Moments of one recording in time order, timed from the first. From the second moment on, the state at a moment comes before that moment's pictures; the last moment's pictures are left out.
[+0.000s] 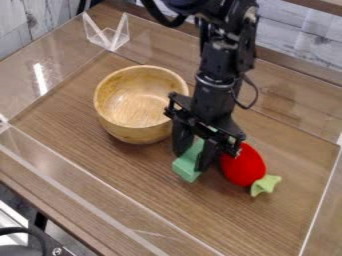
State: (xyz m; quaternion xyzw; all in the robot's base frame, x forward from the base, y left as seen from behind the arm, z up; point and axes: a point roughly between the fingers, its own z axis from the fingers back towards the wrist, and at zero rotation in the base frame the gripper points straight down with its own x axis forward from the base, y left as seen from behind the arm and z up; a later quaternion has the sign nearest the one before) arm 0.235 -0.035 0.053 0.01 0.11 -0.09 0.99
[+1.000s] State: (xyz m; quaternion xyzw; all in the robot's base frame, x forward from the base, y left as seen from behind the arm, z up) arm 0.244 0.067 0.124 0.00 0.06 -0.02 1.00
